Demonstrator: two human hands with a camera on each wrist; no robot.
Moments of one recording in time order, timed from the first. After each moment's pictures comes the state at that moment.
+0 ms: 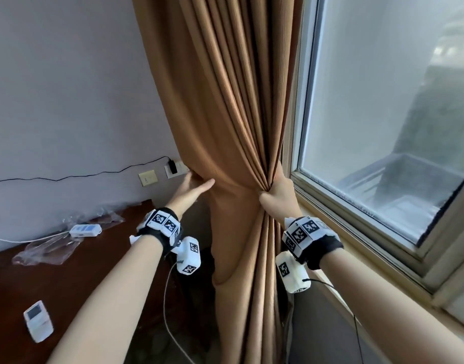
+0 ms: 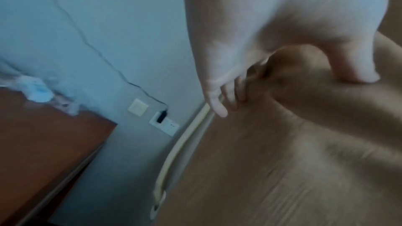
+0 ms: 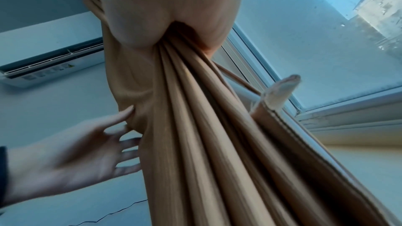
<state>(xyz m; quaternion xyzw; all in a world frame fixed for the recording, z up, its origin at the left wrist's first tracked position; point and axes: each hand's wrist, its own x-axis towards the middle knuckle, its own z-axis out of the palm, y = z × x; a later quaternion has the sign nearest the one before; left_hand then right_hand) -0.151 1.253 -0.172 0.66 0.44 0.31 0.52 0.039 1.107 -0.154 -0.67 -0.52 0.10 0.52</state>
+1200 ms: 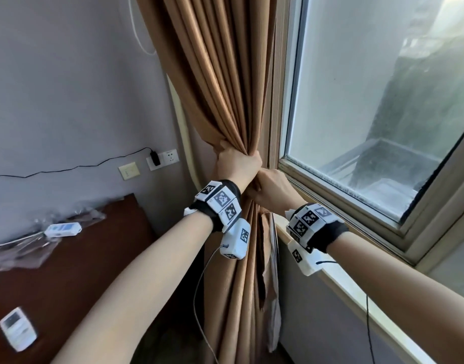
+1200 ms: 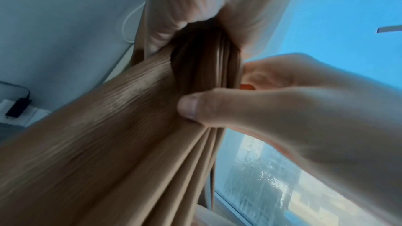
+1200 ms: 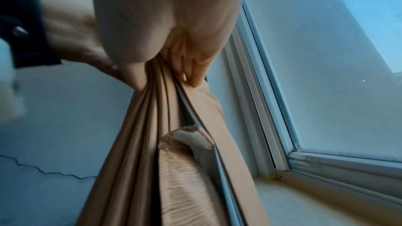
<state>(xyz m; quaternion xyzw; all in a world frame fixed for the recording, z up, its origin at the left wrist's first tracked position) -0.034 1.174 -0.116 0.71 0.52 0.36 0.32 0.046 1.109 -0.163 -0.70 -0.66 -0.02 0.27</state>
